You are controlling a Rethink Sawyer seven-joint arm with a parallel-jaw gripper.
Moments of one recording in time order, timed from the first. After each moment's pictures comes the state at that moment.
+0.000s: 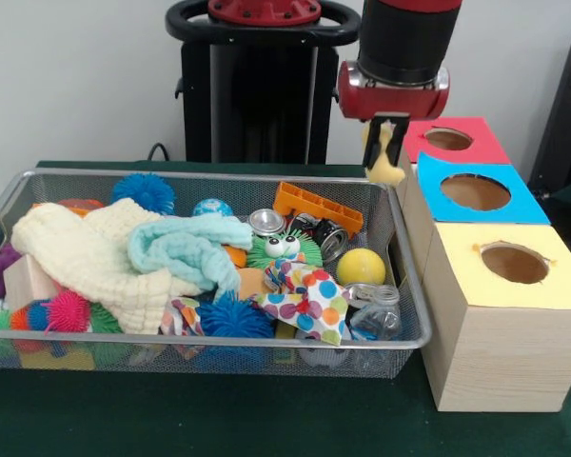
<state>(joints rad) -0.17 -0.74 0.12 1.62 -0.18 0.83 1.76</state>
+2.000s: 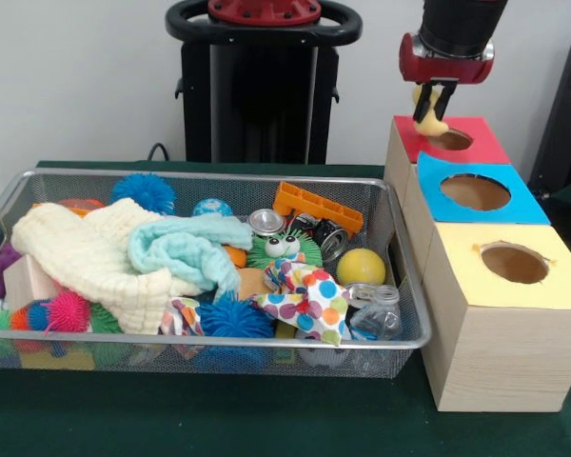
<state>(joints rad) 0.07 -0.79 -0.01 1.89 -0.03 0.74 1.79</state>
